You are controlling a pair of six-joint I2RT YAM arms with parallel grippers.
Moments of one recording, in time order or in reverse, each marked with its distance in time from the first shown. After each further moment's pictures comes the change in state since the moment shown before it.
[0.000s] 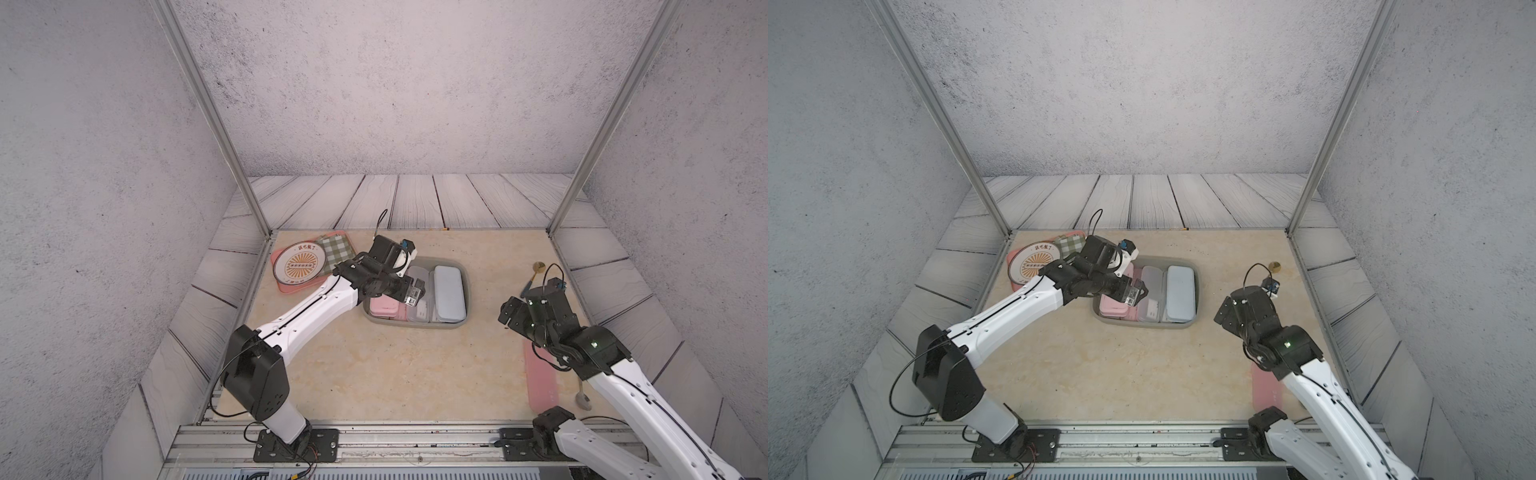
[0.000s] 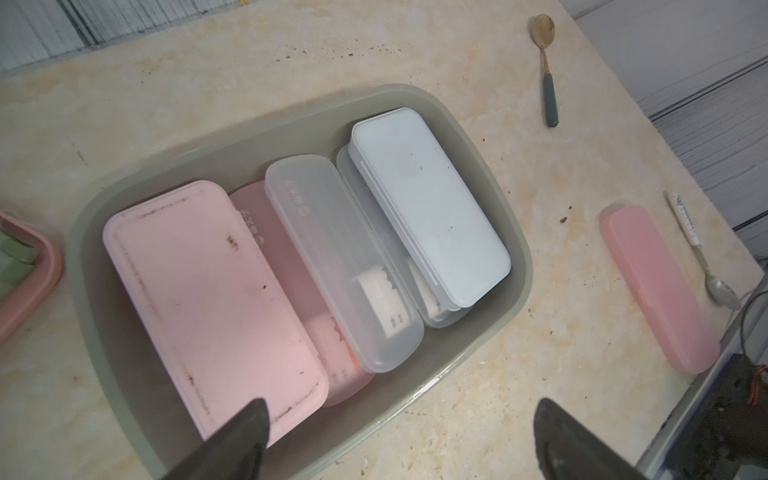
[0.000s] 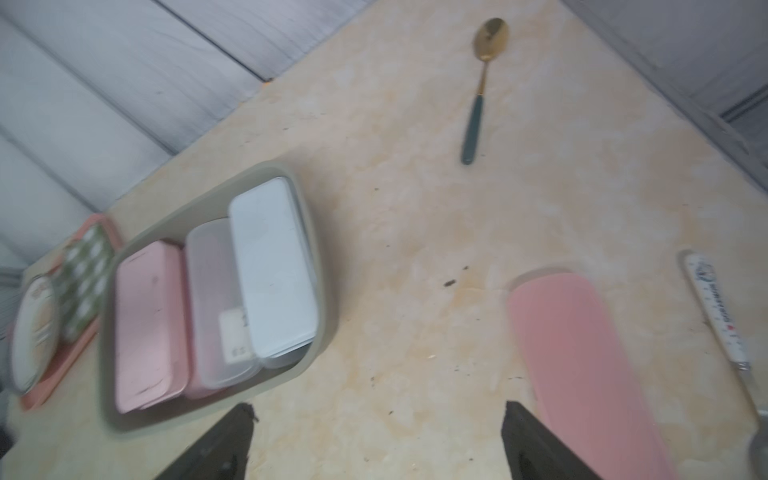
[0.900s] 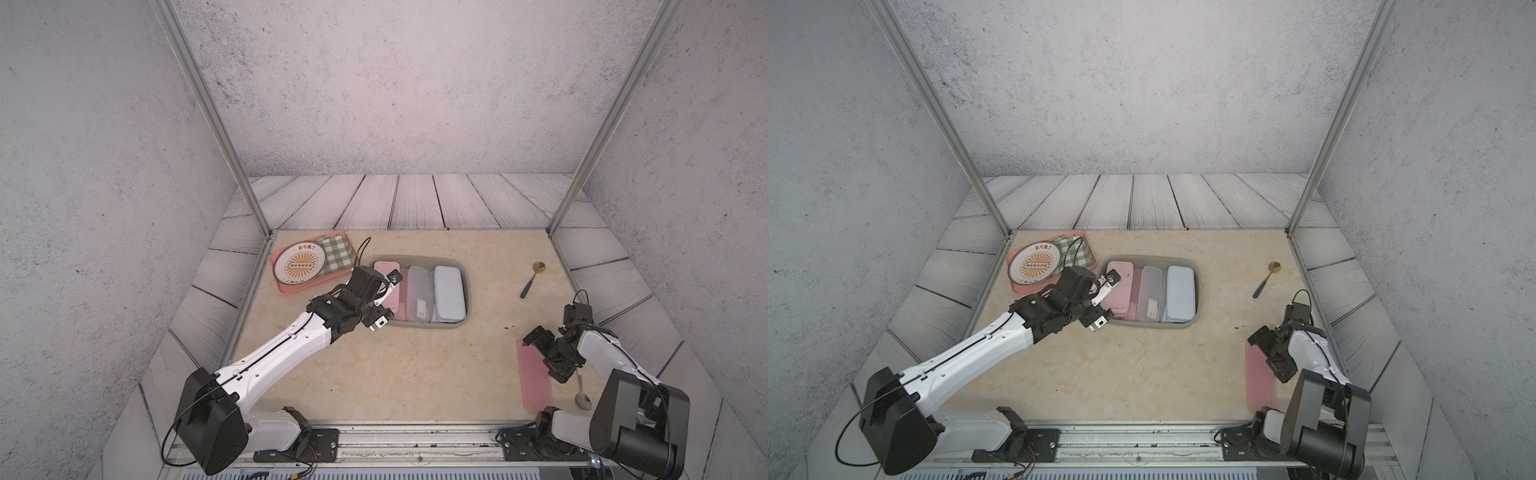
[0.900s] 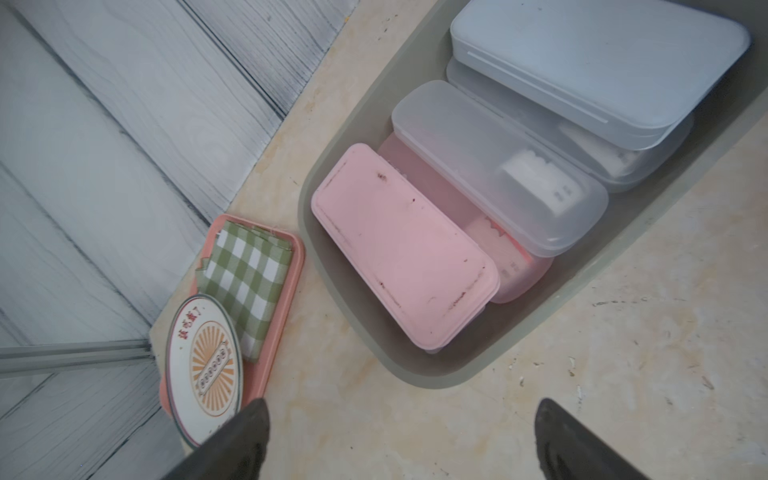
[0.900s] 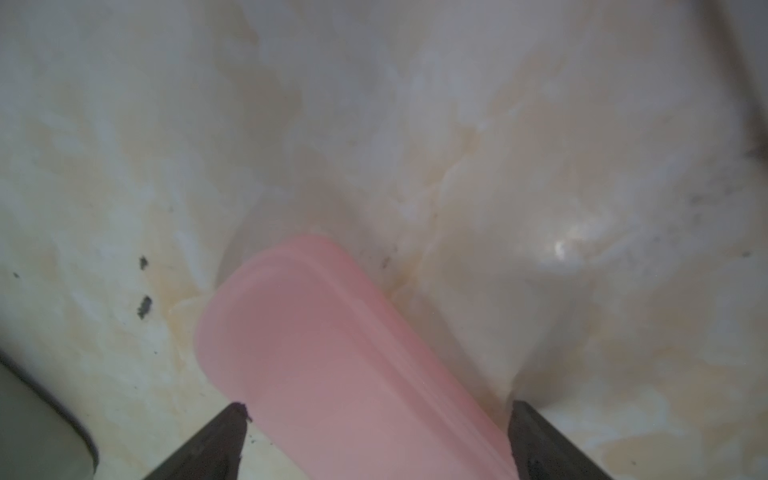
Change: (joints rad) left arm -0.030 -0.290 -0.333 0.097 -0.441 0.509; right arm -0.642 0.342 -0.339 0.203 -0.469 -0.222
